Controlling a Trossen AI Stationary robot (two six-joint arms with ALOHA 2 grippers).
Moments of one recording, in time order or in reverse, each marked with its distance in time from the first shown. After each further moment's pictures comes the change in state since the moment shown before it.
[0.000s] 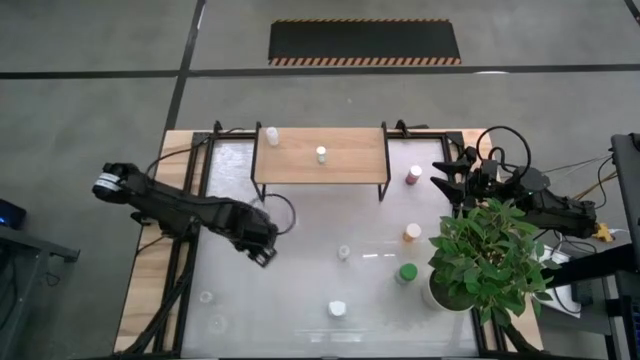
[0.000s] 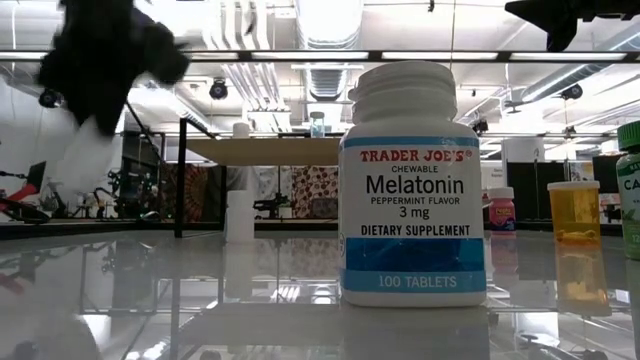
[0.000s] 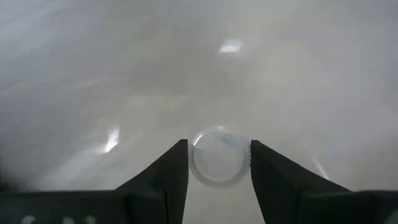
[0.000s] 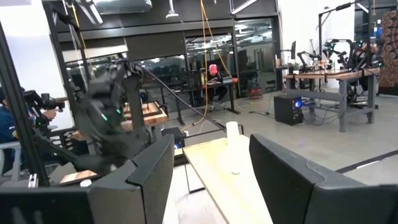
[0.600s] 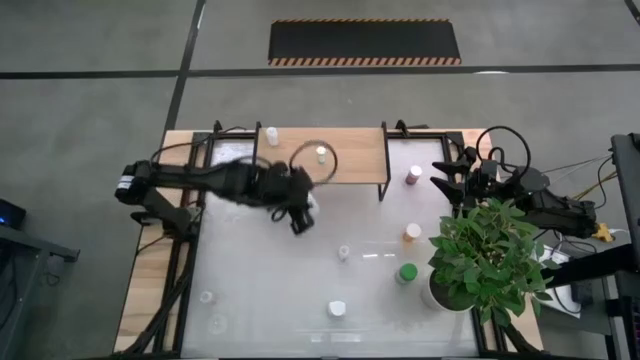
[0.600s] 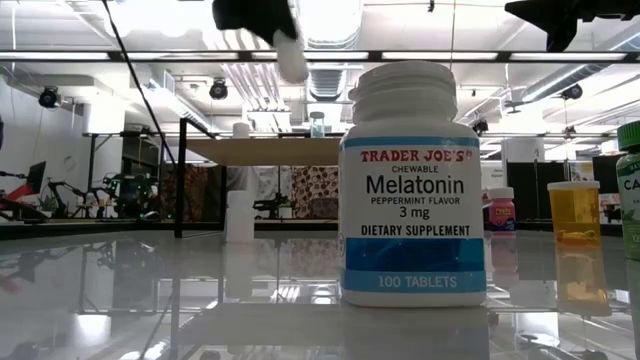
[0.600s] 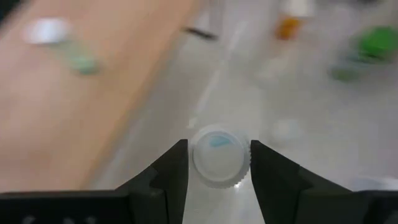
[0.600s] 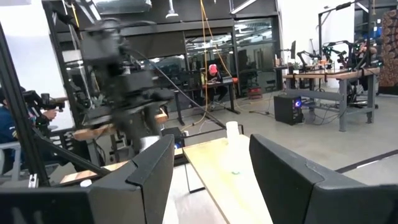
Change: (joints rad) left arm 0.206 0.184 0.561 0.010 -0.386 0.681; right arm 0.000 0.000 0.000 -0.001 0.001 0.002
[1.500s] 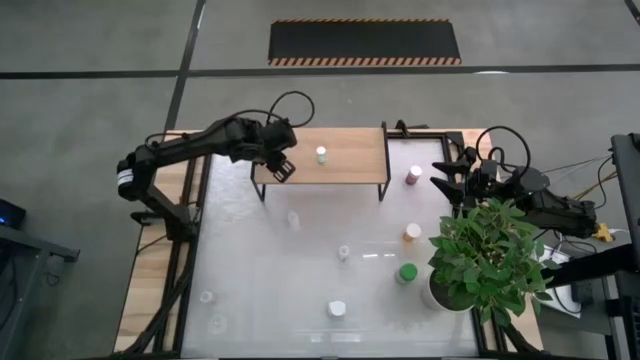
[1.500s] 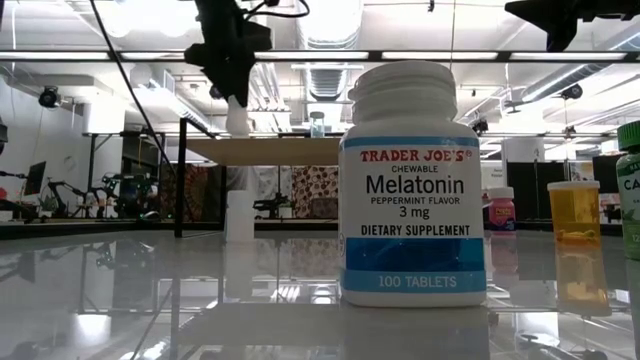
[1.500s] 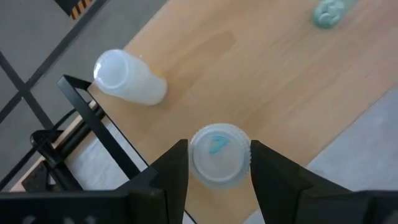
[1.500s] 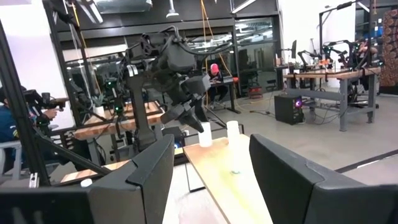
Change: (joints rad) left arm 0.384 -0.020 -0.039 -0.217 -0.045 0.077; right arm 0.000 0.000 0.000 -0.002 -0.003 -0.001
